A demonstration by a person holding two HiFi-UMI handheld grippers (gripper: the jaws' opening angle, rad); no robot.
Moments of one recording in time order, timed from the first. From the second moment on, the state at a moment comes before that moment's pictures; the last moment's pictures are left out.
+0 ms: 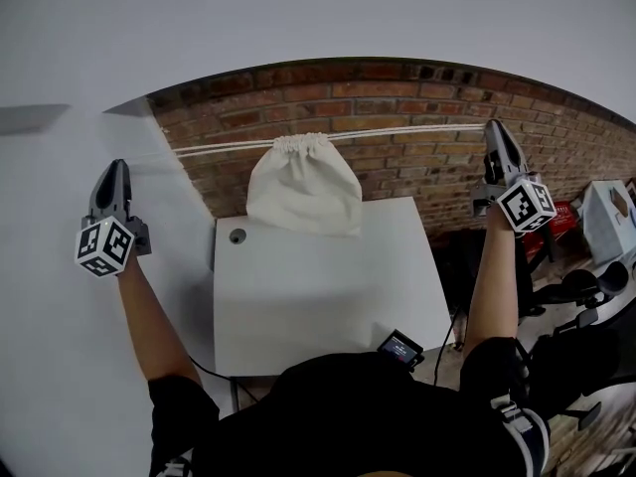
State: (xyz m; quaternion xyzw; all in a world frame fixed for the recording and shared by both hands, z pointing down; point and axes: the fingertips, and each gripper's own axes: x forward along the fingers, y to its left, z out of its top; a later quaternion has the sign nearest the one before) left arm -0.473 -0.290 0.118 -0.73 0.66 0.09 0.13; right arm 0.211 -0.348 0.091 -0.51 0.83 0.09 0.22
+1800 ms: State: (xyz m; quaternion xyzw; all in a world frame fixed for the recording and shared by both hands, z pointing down) left arm -0.470 -0.280 0.080 -0.76 0.62 0.07 0.17; right arm 0.206 -0.333 0.076 -0.46 0.86 0.15 0.16
